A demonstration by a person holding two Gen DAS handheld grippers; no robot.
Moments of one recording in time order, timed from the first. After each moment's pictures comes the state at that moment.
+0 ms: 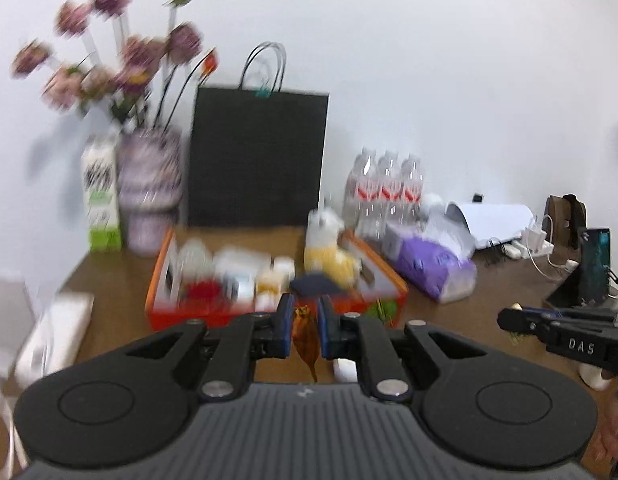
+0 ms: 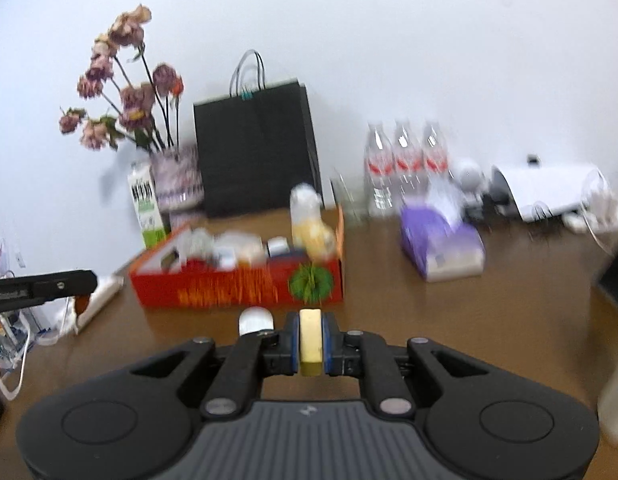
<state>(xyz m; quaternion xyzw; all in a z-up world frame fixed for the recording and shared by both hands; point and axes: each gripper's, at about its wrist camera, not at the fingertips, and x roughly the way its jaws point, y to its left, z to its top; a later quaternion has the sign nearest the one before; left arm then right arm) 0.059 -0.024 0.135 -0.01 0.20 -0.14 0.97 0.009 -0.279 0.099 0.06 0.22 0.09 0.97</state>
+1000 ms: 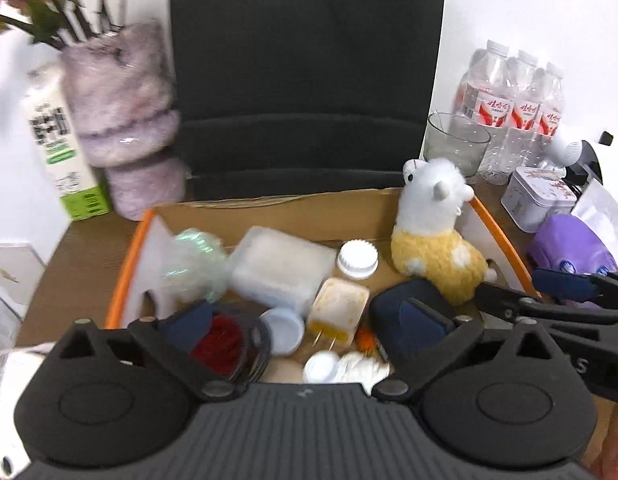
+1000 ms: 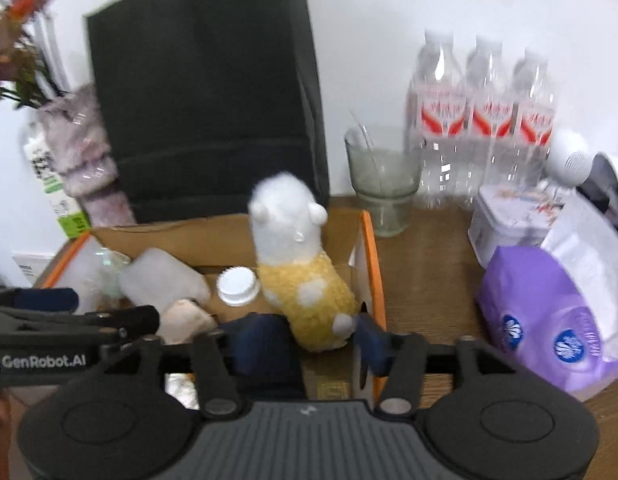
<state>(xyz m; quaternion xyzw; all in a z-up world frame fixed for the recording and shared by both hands) 0.295 -0.071 0.102 0.02 0.39 -0.03 0.92 0.308 -0.235 0.080 0.03 0.36 0.09 0.93</state>
